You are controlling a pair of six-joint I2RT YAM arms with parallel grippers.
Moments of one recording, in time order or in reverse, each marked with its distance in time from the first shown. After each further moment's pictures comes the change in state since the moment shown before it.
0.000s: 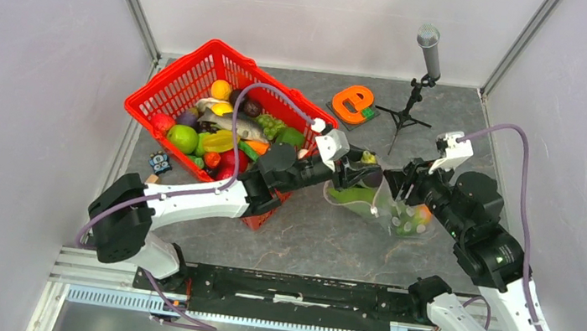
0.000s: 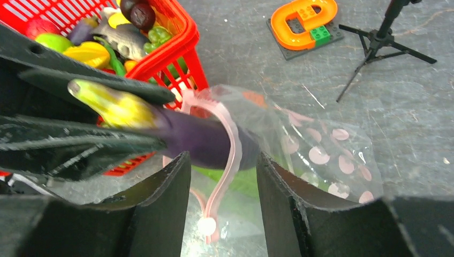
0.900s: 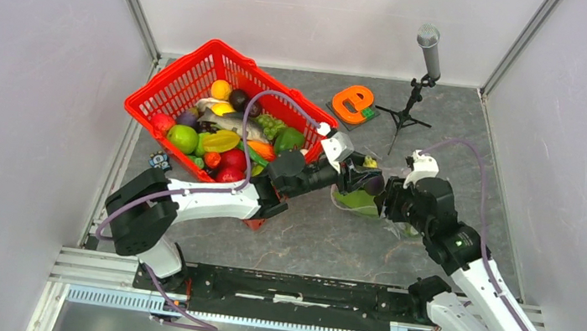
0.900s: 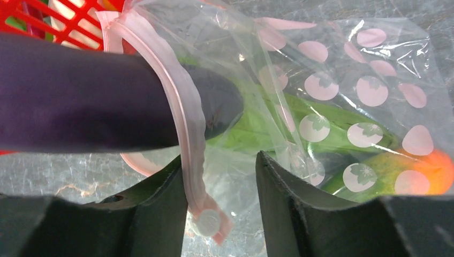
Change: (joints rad) left arm 0.000 0.106 -0.035 0.119 -0.051 -0.091; right arm 0.000 0.036 -0.309 0.010 0.064 0.060
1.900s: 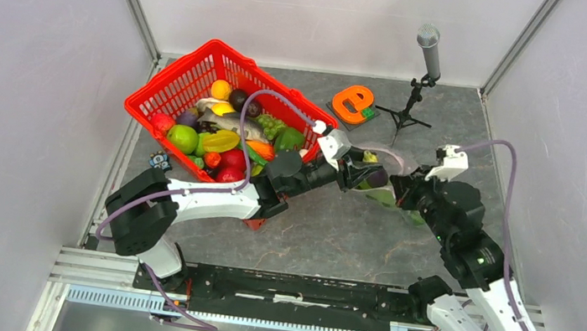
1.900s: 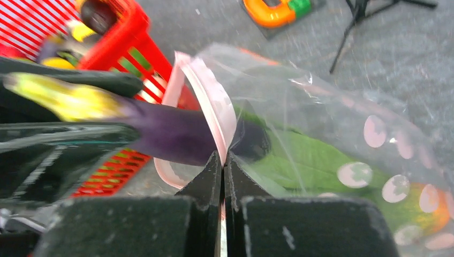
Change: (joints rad) left arm 0.000 -0.001 0.000 0.035 -0.028 0.000; right arm 0.000 -0.093 0.083 0.090 0.050 0.061
